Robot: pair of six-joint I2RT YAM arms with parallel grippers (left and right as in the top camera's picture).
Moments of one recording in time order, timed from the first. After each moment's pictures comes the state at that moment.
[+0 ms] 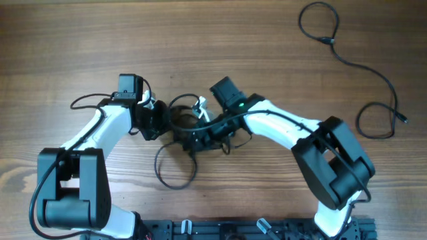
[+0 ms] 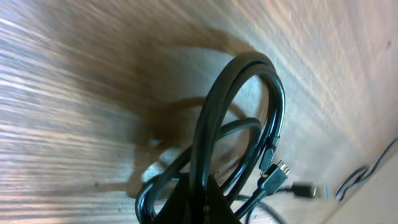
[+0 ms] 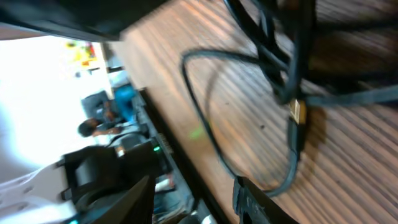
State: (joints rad) left arm -0.04 1.69 0.88 -0.54 0.50 -0.72; right arm 0.68 1.95 1.15 -0.42 -0.95 0.52
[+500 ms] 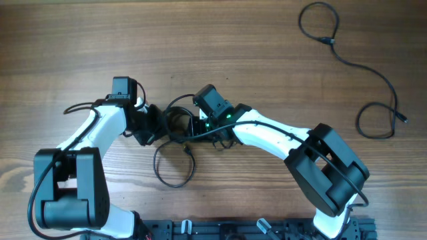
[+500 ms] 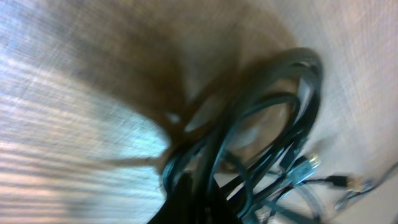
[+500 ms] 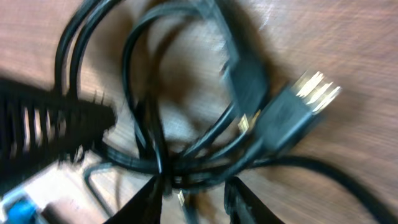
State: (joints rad) left arm 0.00 1.69 0.88 -0.67 0.48 -0.71; right arm 0.77 1.94 1.15 -0.29 -0.34 0.74
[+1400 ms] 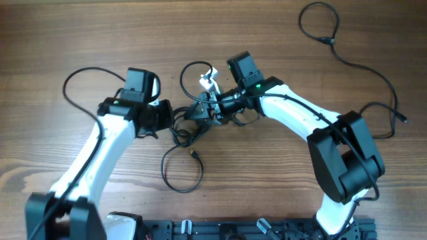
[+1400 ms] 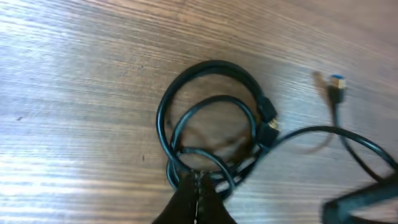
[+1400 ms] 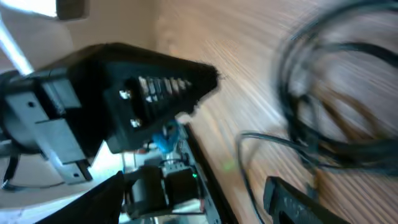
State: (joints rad) left arm -0.19 1.47 0.97 -0.74 0.17 -0.45; right arm 0.51 1.94 1.24 -0.37 -1.08 0.53
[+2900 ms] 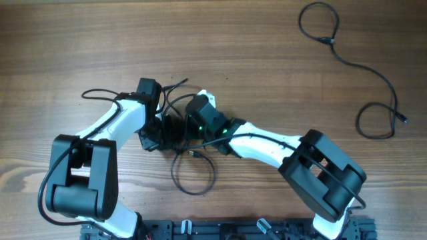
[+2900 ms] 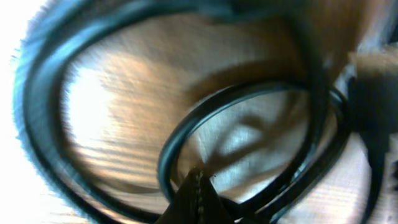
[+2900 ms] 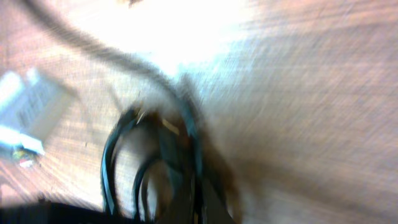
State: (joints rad) left arm -0.16 1.76 0.93 -0.82 0.26 -0.52; right arm 0.83 1.94 1.06 0.02 -0.08 0.90
